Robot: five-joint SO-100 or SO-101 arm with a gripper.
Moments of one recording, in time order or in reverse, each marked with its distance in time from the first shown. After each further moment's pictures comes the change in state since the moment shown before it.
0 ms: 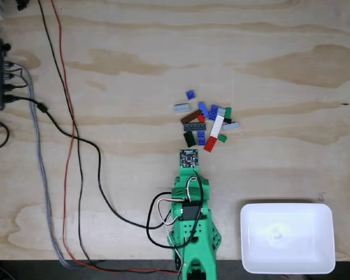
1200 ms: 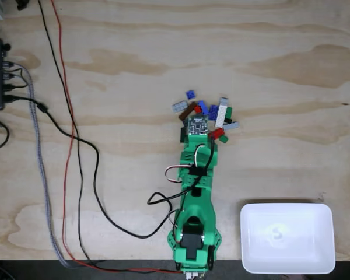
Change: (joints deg) arm 7.5 -74.8 -15.7 -65.9 -6.2
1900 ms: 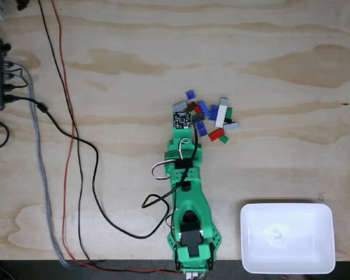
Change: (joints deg) arm -12.7 -5.1 -11.6 14.3 10.5
